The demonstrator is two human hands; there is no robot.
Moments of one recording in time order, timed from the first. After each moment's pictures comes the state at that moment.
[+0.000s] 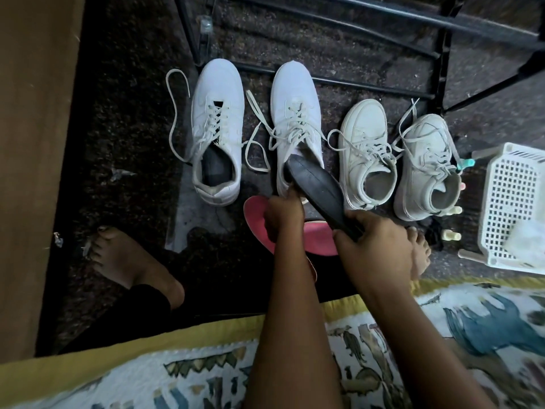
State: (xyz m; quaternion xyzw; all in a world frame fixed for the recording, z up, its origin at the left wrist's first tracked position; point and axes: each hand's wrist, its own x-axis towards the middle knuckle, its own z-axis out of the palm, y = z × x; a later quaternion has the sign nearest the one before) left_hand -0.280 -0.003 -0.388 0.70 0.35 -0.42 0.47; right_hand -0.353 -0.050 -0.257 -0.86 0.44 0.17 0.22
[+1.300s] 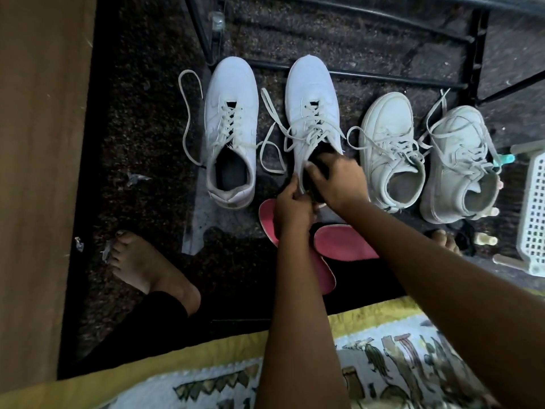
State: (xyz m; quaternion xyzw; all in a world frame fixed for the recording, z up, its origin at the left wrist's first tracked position) left_hand -0.272 0.007 -0.430 0.64 0.29 -0.41 0.59; right_hand -0.267 -0.083 -0.396 -0.93 0.25 0.14 0.22
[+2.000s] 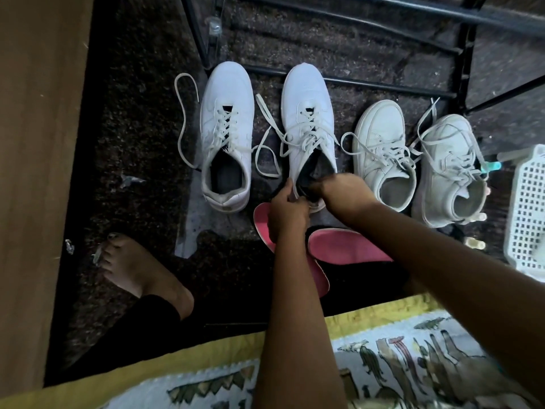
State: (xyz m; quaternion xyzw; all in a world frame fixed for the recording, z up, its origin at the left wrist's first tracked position) left_hand -0.280 0.003 -0.468 0.68 0.30 -0.39 0.54; right_hand -0.273 -0.104 -0.376 -0.95 -0.06 0.29 0.03
